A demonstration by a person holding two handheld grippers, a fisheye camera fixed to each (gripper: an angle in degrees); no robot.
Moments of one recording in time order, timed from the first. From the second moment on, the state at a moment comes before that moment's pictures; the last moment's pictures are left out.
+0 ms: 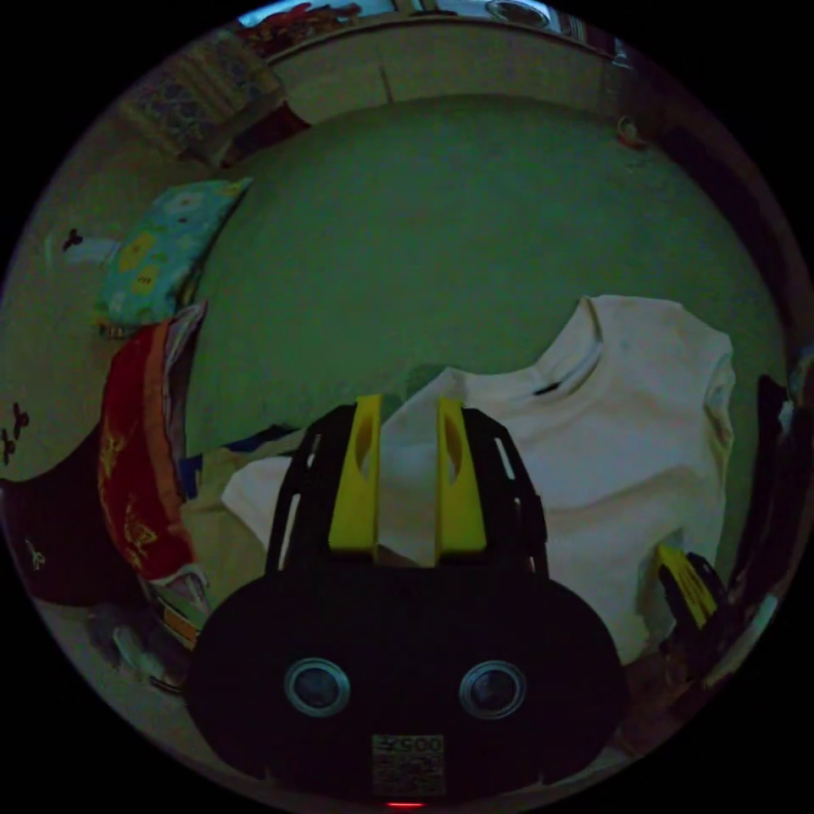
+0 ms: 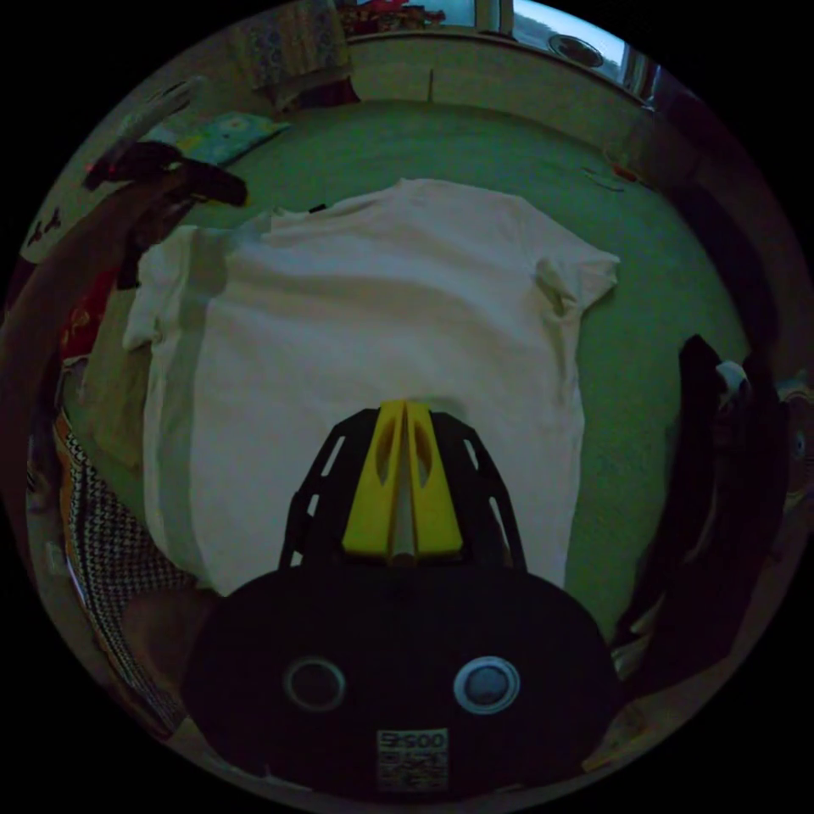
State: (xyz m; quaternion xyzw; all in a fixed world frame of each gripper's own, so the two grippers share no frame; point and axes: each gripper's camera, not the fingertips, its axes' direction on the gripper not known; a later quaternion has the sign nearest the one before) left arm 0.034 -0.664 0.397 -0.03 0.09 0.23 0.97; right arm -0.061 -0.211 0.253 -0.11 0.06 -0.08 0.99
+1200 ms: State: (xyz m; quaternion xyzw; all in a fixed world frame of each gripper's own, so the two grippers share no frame) left arm 0.178 -0.489 0.332 0.05 0.23 0.27 0.93; right arm 0.012 -0.123 0.184 -0.11 0.01 -0.03 0.99
